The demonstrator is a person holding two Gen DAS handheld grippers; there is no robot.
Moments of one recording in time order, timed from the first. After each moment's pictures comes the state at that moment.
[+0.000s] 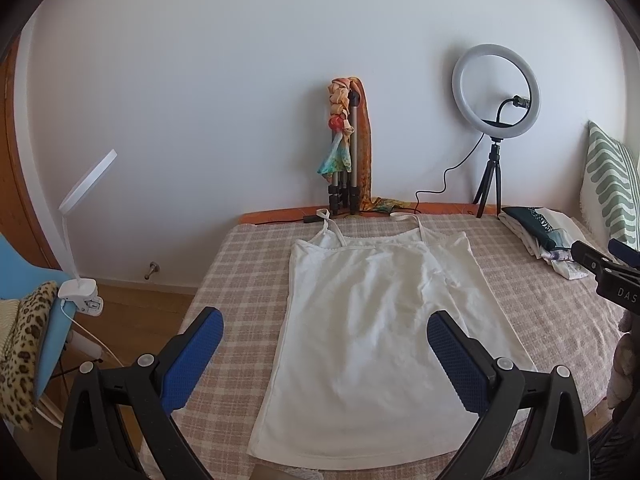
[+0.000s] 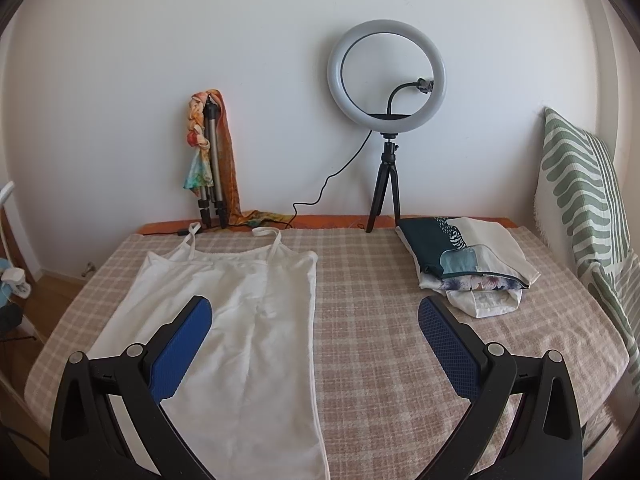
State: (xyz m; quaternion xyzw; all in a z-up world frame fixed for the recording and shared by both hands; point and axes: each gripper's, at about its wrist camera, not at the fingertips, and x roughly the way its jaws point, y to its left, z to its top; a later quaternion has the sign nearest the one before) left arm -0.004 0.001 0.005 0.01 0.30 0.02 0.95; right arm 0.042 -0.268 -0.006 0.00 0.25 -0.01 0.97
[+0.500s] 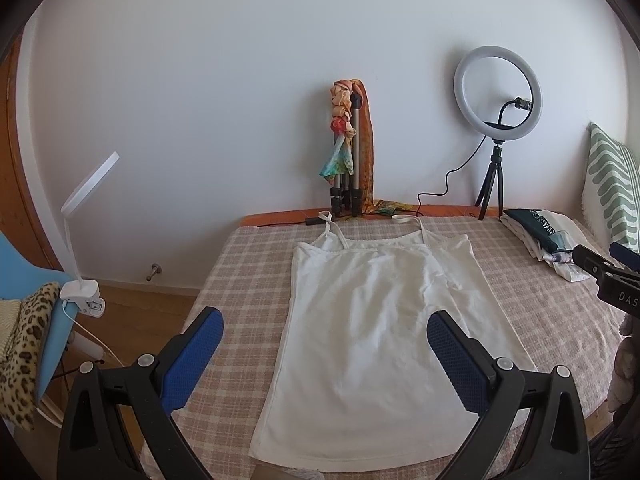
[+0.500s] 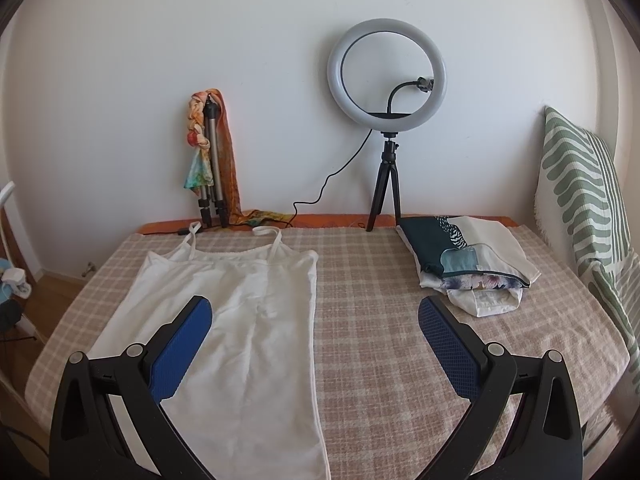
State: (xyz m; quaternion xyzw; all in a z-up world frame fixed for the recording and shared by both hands) left arm -0.003 0.001 0.006 0.01 0.29 0.02 0.96; right arm 0.042 -0.267 -0.008 0.00 0.25 -0.01 0.97
